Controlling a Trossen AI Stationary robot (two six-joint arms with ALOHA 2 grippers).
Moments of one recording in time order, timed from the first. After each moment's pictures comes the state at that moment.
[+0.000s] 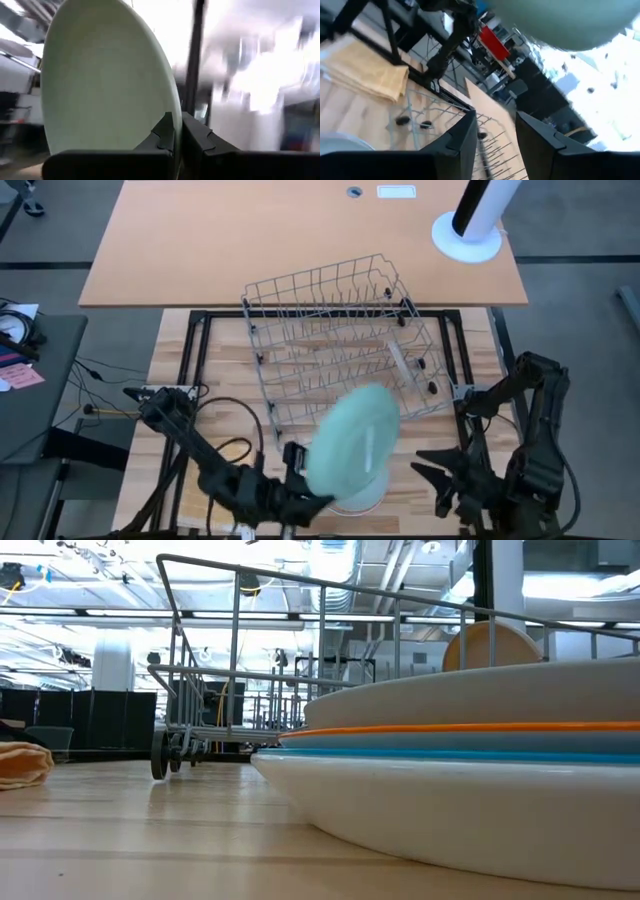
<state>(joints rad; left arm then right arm) -0.73 1.99 1.82 1.13 -0.64 0.36 1.13 1.54 1.56 -0.92 1.53 0.09</state>
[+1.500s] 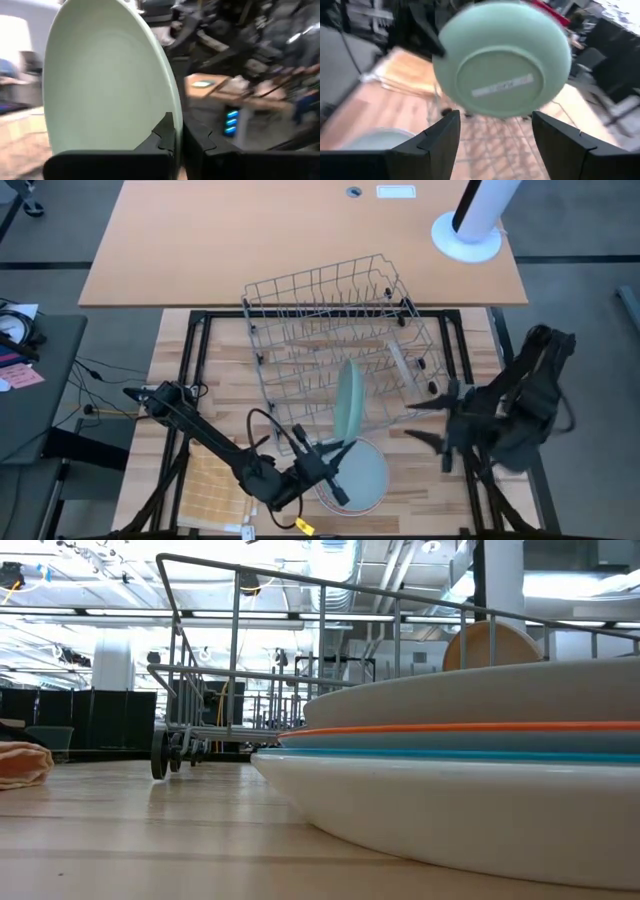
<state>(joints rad) -0.63 1.97 1.61 0.77 -1.21 0.32 0.90 1.16 1.38 -0.77 1.03 0.03</state>
